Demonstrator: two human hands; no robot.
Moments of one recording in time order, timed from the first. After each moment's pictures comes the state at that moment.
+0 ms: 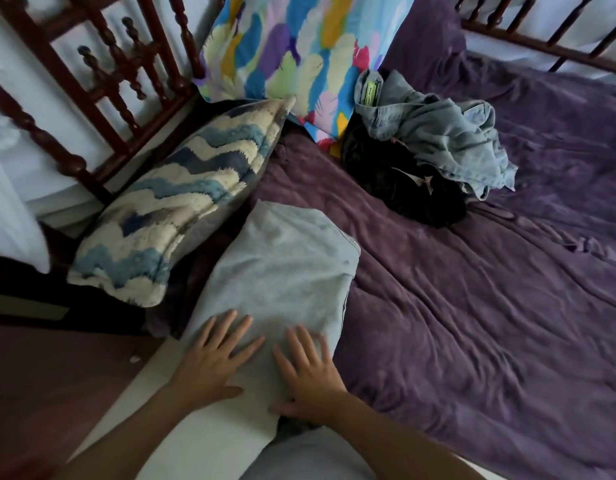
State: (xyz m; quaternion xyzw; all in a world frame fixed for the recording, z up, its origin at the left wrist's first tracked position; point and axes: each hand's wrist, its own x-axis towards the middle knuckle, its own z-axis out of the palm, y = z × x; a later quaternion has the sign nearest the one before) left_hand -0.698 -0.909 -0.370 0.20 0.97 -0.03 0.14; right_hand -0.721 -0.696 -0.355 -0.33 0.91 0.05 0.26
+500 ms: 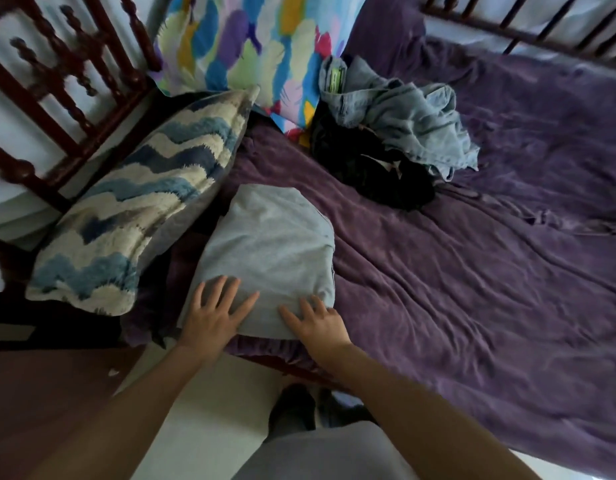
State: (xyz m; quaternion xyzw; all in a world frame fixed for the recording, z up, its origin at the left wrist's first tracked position) left_hand -0.748 -0.886 -0.376 0.19 0.98 -0.09 -0.01; right_hand -0.765 -0.675 -0.339 -0.30 0.93 0.06 0.18
